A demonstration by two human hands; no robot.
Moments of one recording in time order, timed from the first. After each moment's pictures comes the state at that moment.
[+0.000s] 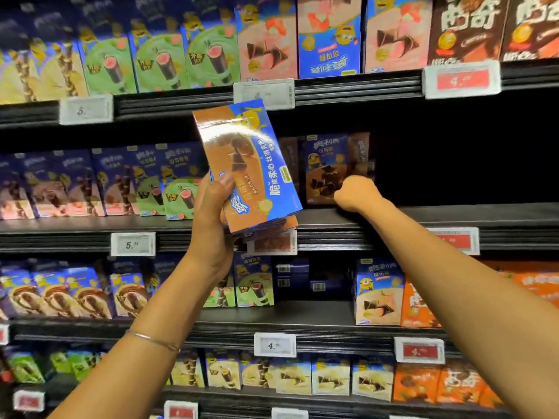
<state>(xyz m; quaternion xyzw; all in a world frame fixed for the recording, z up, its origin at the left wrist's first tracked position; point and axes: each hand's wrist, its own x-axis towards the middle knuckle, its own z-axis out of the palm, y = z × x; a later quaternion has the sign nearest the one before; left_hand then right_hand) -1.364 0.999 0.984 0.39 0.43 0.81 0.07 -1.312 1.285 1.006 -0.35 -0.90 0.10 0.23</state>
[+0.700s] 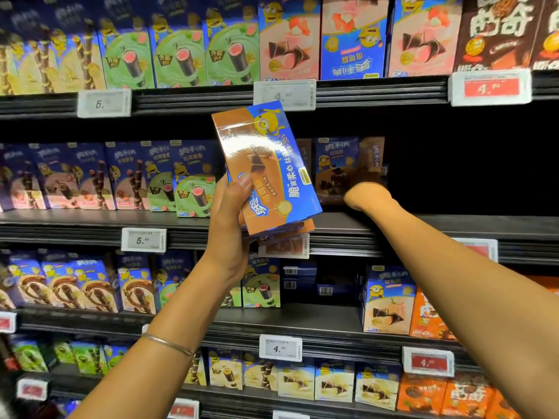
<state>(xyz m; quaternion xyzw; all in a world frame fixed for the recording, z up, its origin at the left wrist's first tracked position) -1.357 1.000 0.982 0.36 0.43 0.82 0.09 -1.349 1.303 1.008 -0.40 -0.88 0.07 0.22</state>
